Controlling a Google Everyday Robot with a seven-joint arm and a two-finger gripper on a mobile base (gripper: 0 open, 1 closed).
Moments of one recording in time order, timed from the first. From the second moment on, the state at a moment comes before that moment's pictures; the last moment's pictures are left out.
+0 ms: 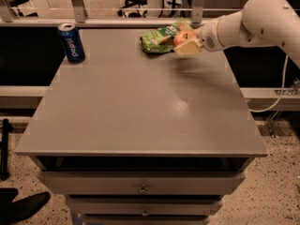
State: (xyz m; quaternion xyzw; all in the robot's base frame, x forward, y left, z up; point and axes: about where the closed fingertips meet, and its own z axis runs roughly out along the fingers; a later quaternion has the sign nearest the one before) arm 0.742 -0.152 0.901 -0.39 0.78 0.10 0.48
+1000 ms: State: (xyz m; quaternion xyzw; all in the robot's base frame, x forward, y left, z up) arm 0.778 -0.142 0.851 -0.34 0.82 0.13 0.44
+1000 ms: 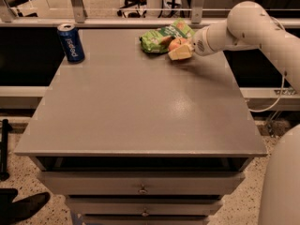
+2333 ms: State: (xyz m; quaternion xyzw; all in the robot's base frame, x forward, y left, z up) arm 0.766 -0.144 0.859 -0.35 0.81 0.15 0.44
